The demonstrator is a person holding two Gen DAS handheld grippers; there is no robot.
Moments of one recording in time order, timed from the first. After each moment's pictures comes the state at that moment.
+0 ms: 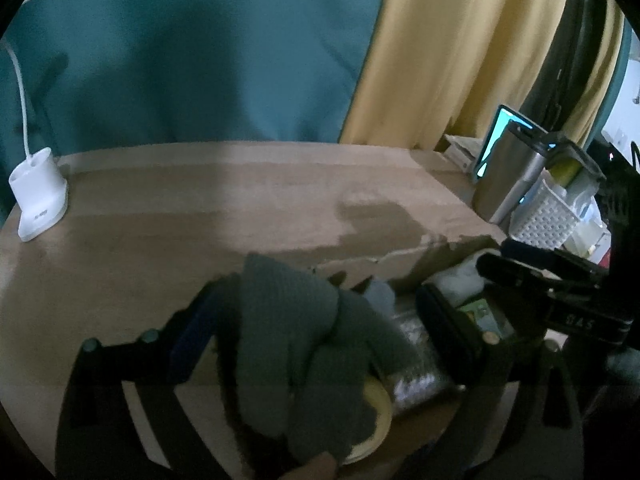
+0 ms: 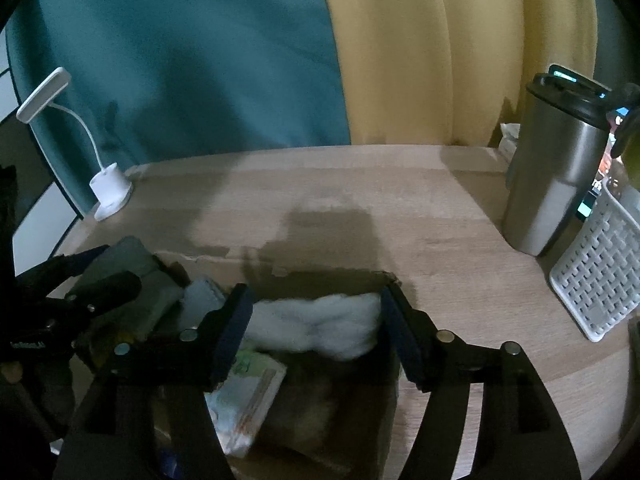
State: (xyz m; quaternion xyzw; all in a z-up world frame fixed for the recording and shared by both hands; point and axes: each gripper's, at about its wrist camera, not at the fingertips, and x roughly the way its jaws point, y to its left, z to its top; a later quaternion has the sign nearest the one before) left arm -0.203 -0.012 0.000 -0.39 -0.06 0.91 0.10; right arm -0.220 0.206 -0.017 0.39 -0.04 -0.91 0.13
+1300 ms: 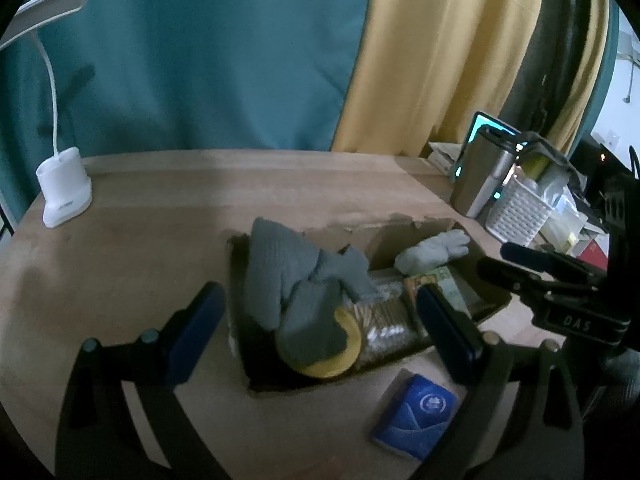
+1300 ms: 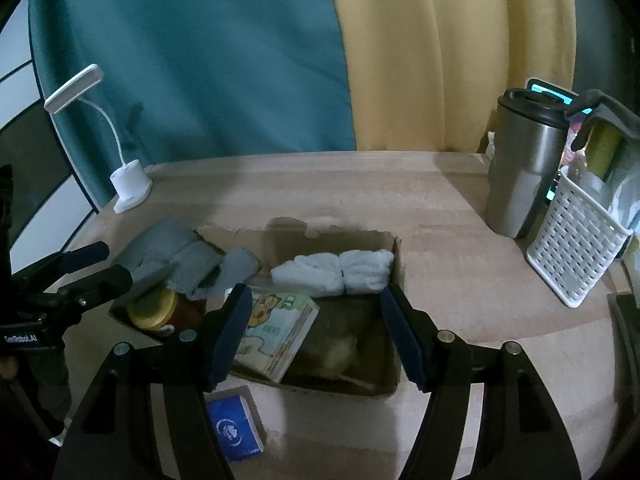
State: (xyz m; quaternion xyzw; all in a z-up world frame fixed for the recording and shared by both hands) left arm -0.145 -0.014 0.016 -0.36 -0.06 0.93 0.10; right arm -0.166 0.205 0.002 0.37 -0.03 -0.92 0.13
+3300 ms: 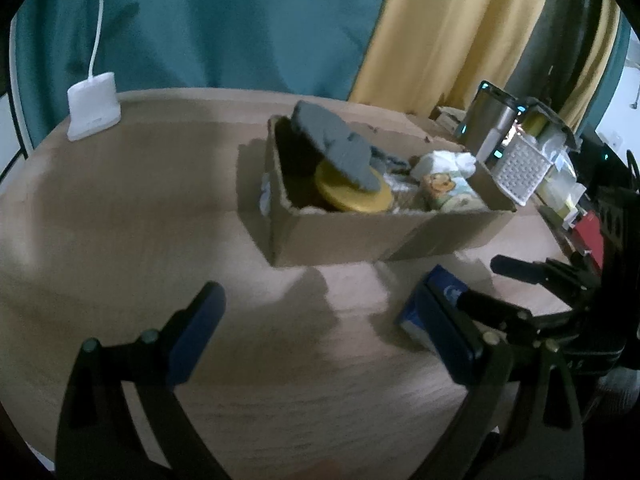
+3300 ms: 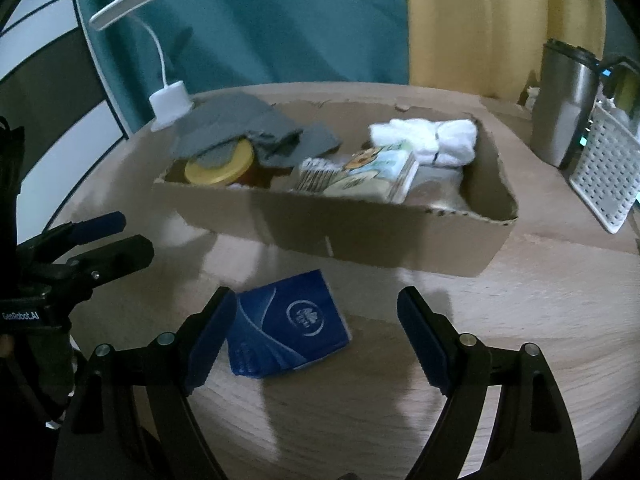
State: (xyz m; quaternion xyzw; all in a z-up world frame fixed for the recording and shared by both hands) left arm -0.070 -0.045 -0.037 -0.40 -0.08 0.91 0.09; right arm -0.093 0.152 -0.051 0.43 0.01 -0.89 0.18
